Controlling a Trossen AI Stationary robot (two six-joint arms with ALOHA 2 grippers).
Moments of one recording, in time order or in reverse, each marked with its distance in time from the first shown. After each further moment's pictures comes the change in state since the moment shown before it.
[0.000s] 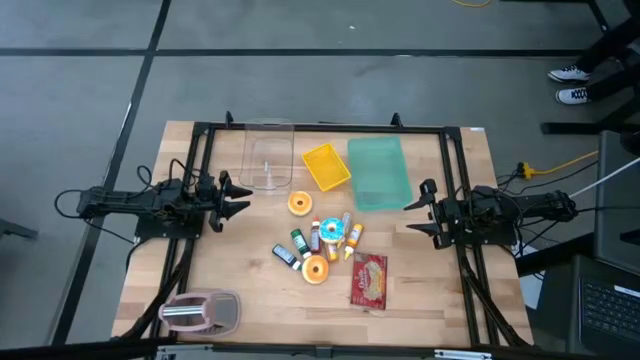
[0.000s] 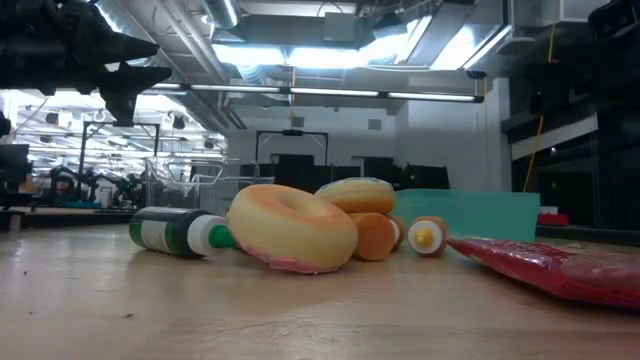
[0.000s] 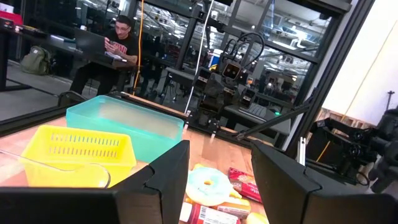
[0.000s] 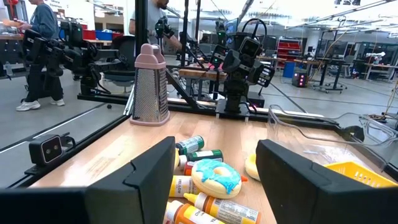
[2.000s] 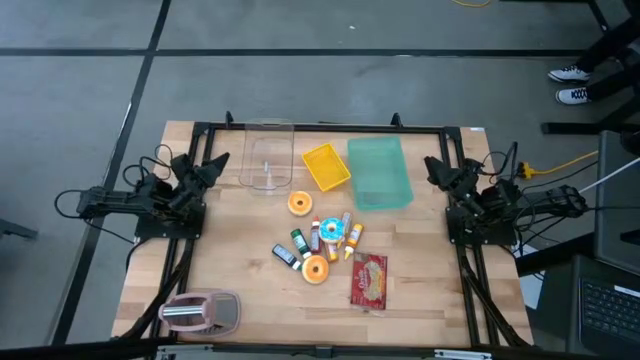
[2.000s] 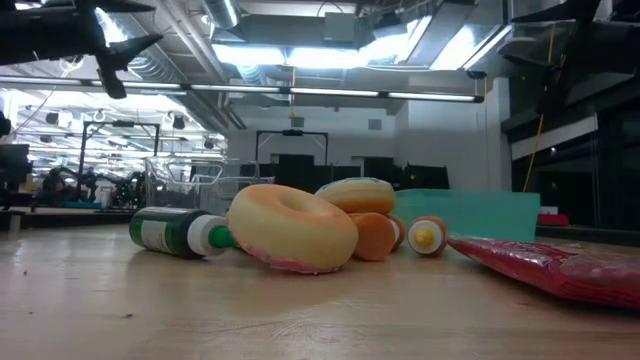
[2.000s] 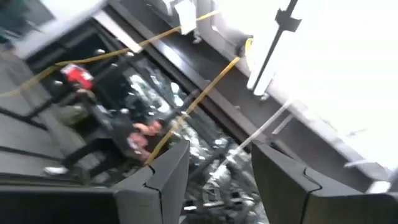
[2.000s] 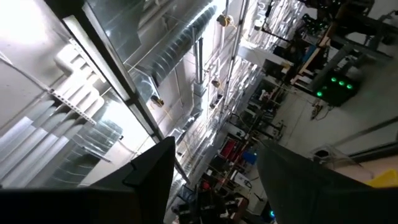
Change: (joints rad) left arm 0.000 0.000 0.000 0.466 -0.432 -0.306; right arm -0.002 0.163 0.000 0.667 0.714 0.837
